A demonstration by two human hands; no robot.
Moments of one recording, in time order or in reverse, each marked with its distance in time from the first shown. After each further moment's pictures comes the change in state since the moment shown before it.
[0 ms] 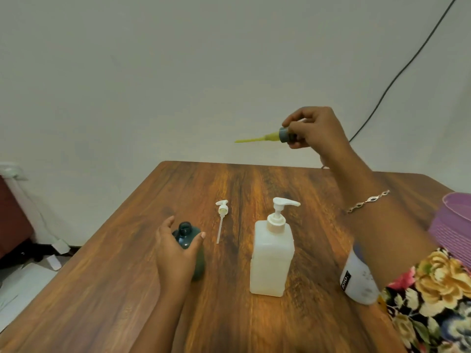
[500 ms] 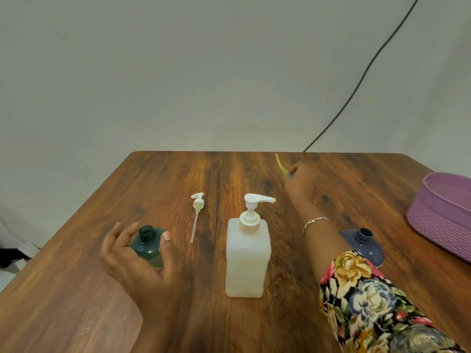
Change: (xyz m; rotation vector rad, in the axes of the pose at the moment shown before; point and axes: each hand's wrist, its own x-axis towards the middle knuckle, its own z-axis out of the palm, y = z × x) left_hand -0.027 0.012 0.024 -0.104 0.343 0.286; right_hand 0.013 0.199 0.031 -0.502 0.325 0.264
